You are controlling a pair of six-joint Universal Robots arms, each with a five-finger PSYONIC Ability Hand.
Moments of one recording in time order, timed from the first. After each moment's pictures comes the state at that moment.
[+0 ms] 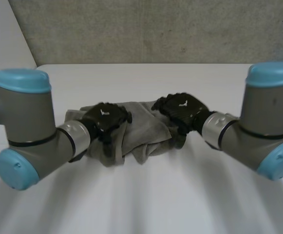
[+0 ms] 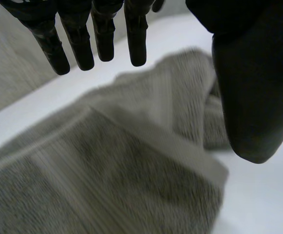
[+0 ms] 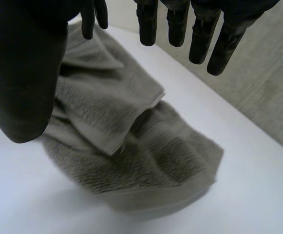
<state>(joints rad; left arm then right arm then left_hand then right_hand) 4.24 -2.06 -1.37 2.98 -1.31 3.45 2.03 -1.04 1.28 0.12 1.19 2.74 0.27 0.26 0.26 0.27 0.06 0.23 0.24 0.20 0.25 0.06</state>
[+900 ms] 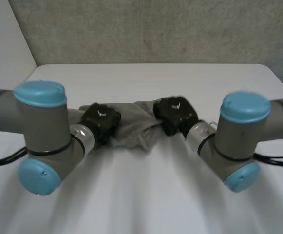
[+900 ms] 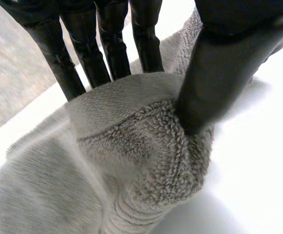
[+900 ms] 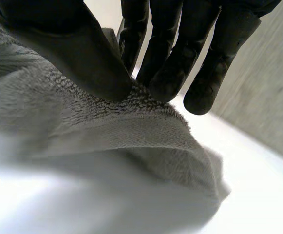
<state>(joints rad) 4.19 -2.11 -1.37 3.10 -1.52 3.52 2.11 -0.95 1.36 -0.22 1.33 2.94 0.96 0.96 0.94 0.96 0.78 1.31 1.30 1.33 1.33 1.16</state>
